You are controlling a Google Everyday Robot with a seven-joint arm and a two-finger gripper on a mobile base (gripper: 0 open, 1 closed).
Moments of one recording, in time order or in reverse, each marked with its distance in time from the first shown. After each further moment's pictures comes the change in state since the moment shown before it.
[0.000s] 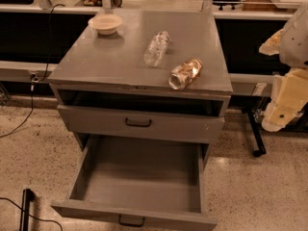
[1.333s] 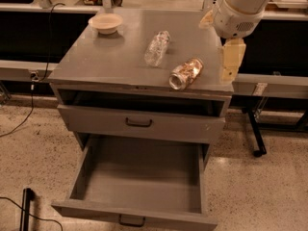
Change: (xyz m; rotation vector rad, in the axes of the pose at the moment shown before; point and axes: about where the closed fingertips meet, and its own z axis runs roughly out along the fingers) arm -0.081 -0.121 0.072 0.051 0.004 -0.408
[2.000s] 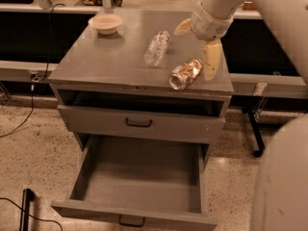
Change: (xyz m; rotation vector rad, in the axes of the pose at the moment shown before) arm -0.021 -0.055 0.073 -0.060 -0.141 -0.265
